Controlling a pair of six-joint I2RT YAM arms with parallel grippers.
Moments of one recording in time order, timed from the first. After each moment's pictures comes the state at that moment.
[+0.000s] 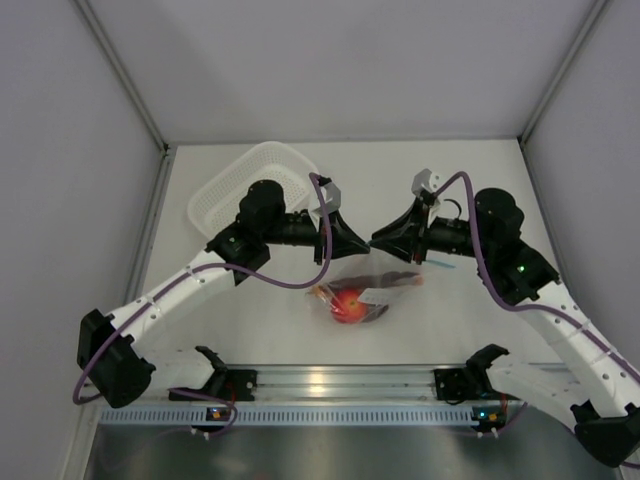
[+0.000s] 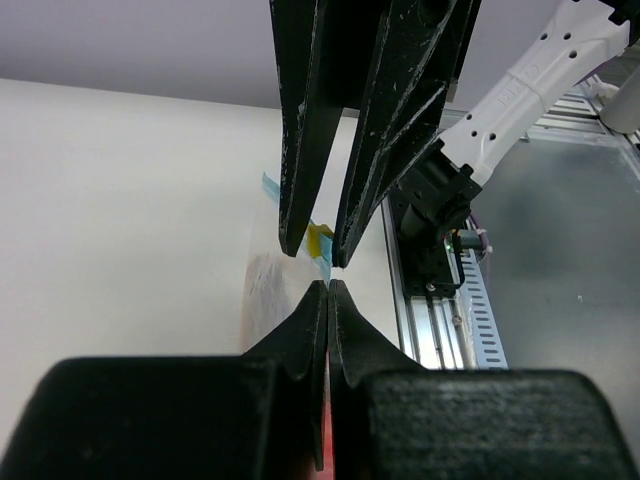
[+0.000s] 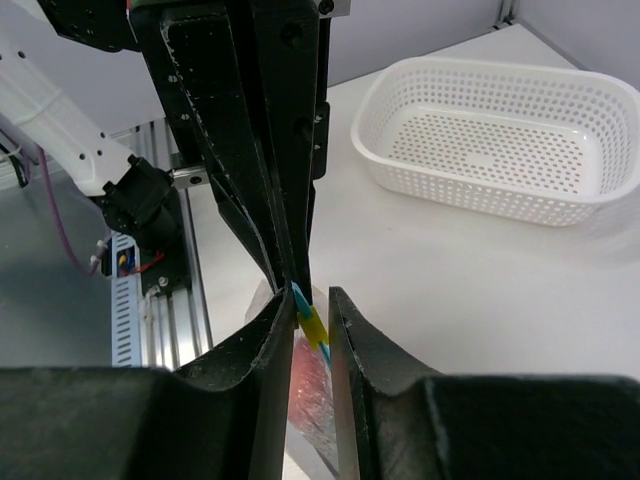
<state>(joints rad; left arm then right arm) -0.72 1.25 1.07 0.10 0.90 -0.08 0.55 0.90 1.02 -0.25 -0.72 0.03</state>
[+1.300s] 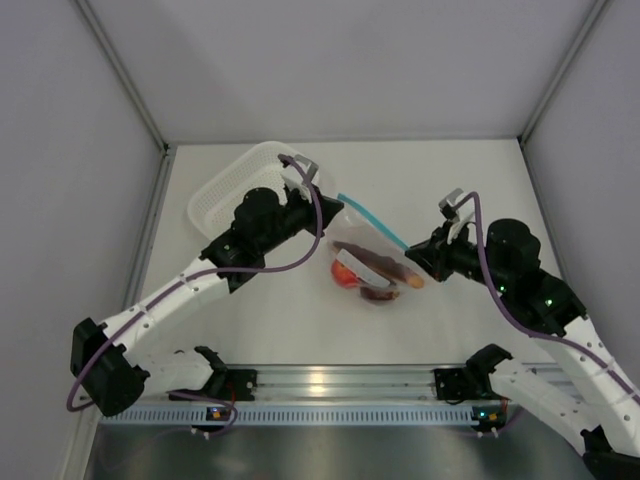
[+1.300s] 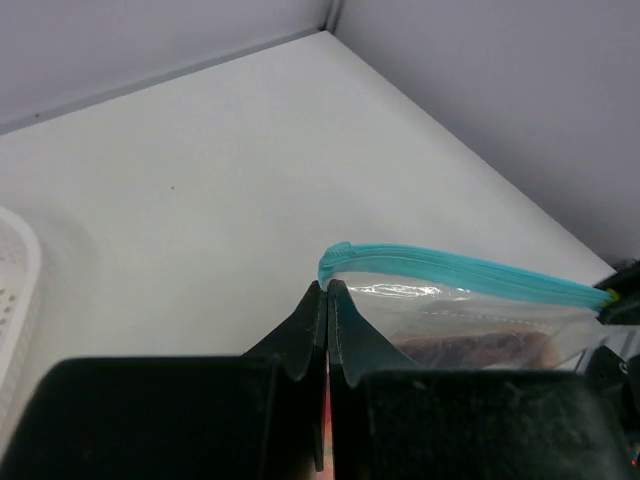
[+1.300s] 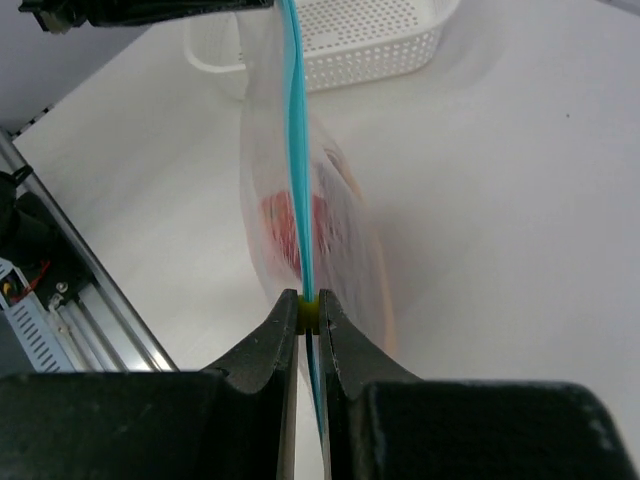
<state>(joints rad) -0.73 1.19 1.02 0.09 0.14 -0.25 0.56 0.70 0.94 -0.54 -0.29 0.09</state>
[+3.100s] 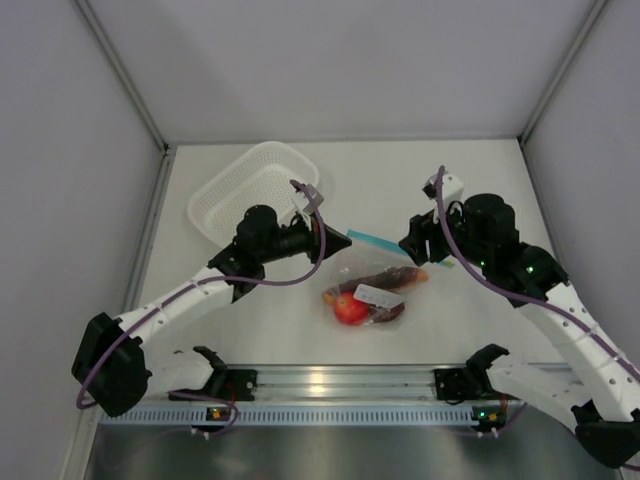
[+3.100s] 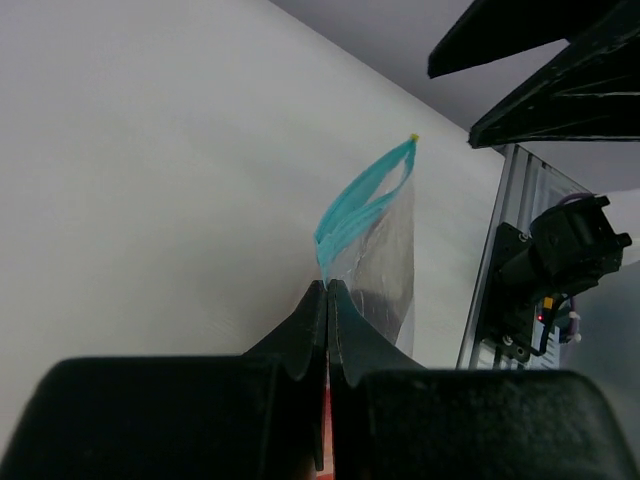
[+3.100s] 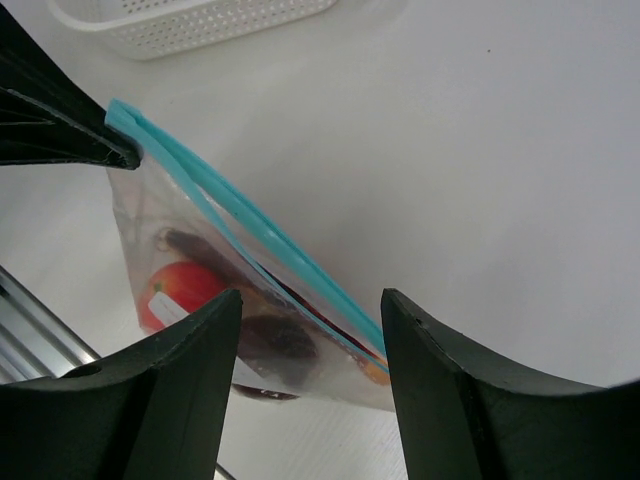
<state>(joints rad) -0.67 1.21 0.80 0.29 0.51 -0.31 0.56 0.87 1.08 -0.67 -0.10 0.05</state>
